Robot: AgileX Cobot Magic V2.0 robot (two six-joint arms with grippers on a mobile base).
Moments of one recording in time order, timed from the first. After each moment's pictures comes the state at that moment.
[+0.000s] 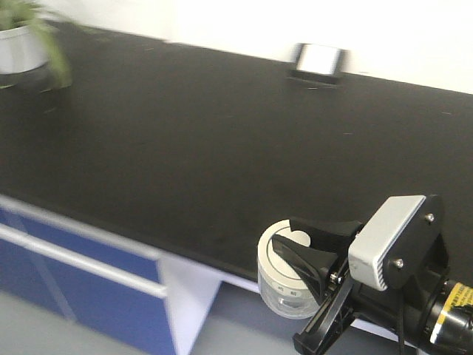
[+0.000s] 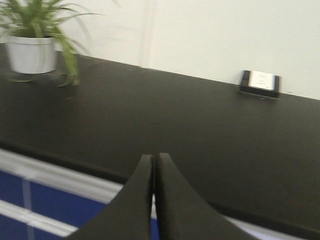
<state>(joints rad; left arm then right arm) -0.06 0.05 -0.21 -0.10 0.33 -0.08 0.77 0.95 -0.45 -0.03 -0.21 -0.03</state>
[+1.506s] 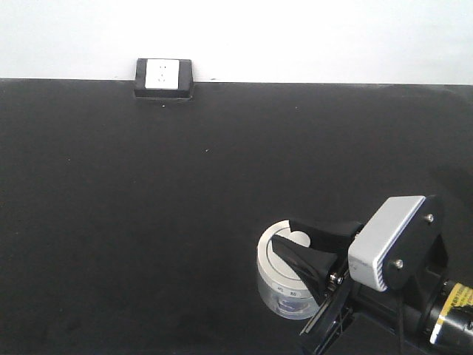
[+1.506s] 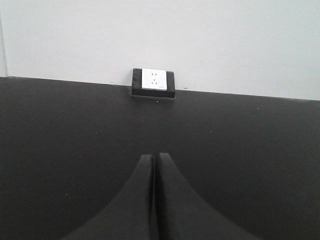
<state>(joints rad) -0.06 0.05 -0.21 -0.10 0.33 -0.08 0.77 0.95 -0.45 -0.03 -0.21 -0.03</state>
